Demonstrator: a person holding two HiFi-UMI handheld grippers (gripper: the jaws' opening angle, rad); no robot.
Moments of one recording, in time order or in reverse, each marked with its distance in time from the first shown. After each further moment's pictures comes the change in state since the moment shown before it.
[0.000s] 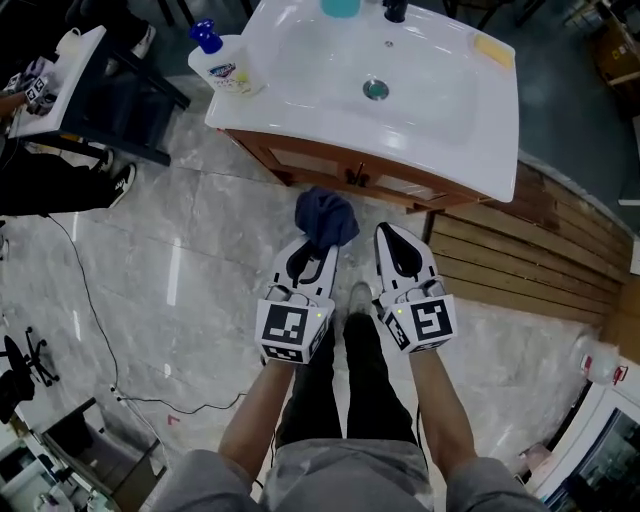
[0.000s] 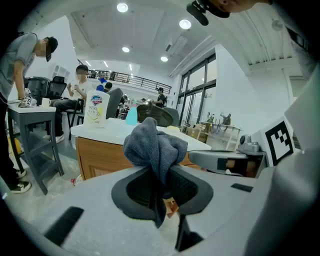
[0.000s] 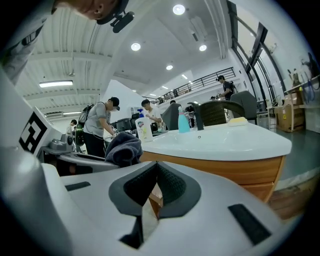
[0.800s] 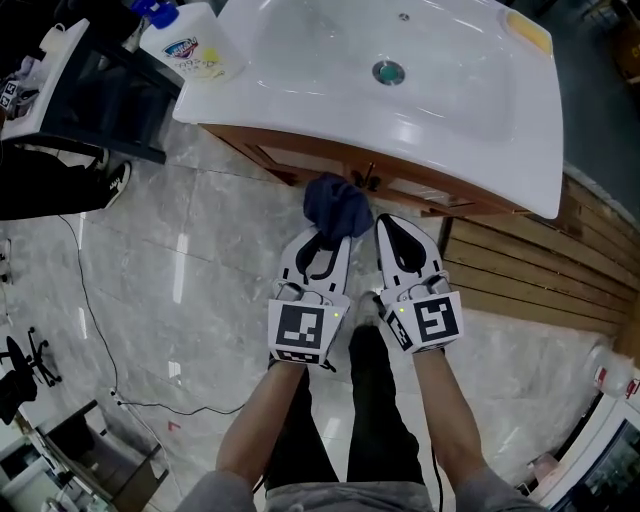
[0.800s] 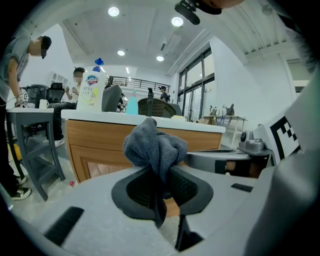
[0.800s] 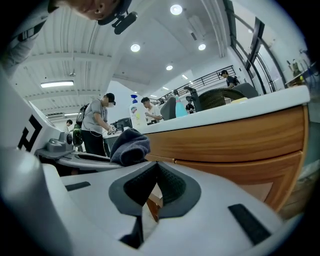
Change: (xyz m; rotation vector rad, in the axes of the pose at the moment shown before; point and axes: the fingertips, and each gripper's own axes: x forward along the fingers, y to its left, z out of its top) left arm 0.076 0.022 -0.062 0.086 -0.014 0.040; right arm 0.060 -0.035 -0.074 0.002 -0.016 0.030
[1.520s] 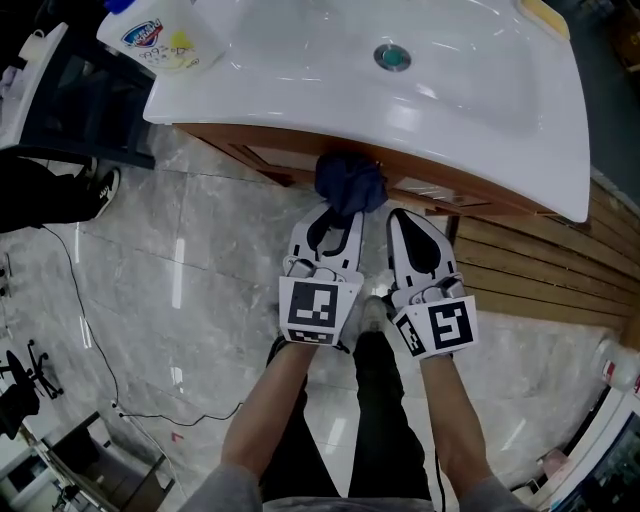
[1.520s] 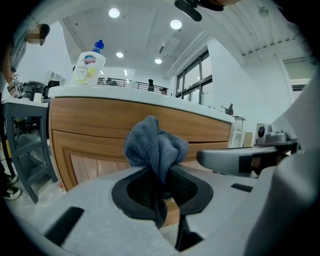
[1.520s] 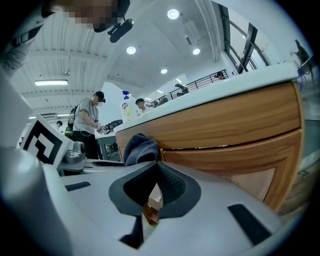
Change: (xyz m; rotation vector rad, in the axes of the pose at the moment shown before) left arm 0.064 0.018 -0.032 0.010 -0.038 -0.029; right arm 0.019 -0.025 -0.029 0.017 -0.036 -0.070
